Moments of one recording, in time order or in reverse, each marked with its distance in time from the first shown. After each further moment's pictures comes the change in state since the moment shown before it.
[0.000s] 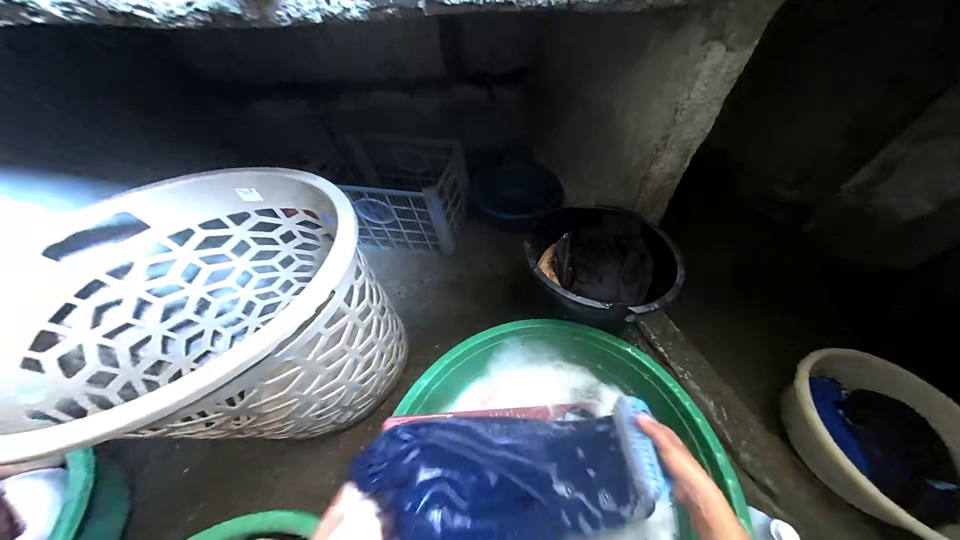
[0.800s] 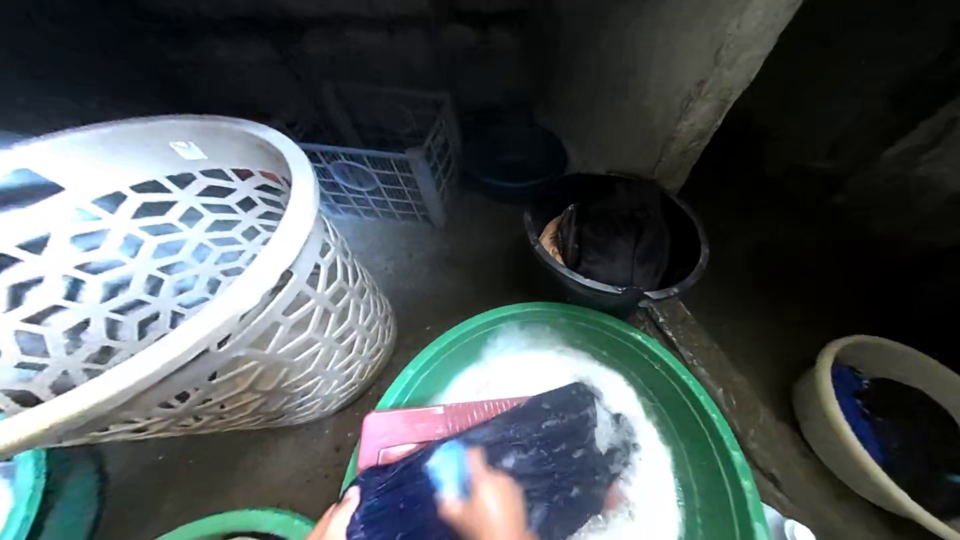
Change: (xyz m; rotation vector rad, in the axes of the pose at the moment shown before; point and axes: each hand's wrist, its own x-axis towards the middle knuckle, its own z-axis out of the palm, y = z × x) left_hand 0.020 -0.075 -0.006 0.199 0.457 -0.311; right_hand -0.064 0.029 0.230 -0.870 -0.190 -0.091
